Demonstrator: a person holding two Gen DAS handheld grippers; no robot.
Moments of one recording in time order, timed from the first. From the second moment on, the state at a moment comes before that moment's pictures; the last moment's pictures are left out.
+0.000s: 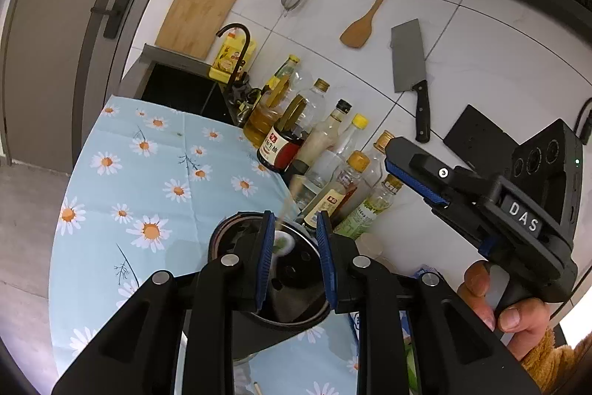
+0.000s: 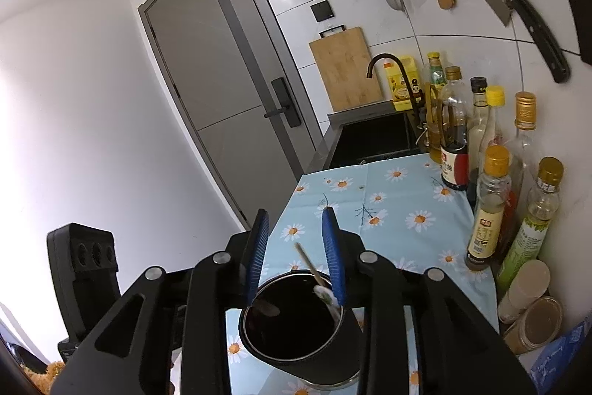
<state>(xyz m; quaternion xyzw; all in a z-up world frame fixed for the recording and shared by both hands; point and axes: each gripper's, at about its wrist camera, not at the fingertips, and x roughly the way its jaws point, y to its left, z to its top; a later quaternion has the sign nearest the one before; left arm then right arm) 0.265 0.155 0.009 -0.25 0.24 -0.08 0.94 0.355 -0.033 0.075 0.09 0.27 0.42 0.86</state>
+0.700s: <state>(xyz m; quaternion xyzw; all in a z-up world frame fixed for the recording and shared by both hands) 0.203 0.145 0.027 -0.22 0.25 -0.07 0.94 0.304 -0.053 0.085 0.08 0.30 0.44 0.84</state>
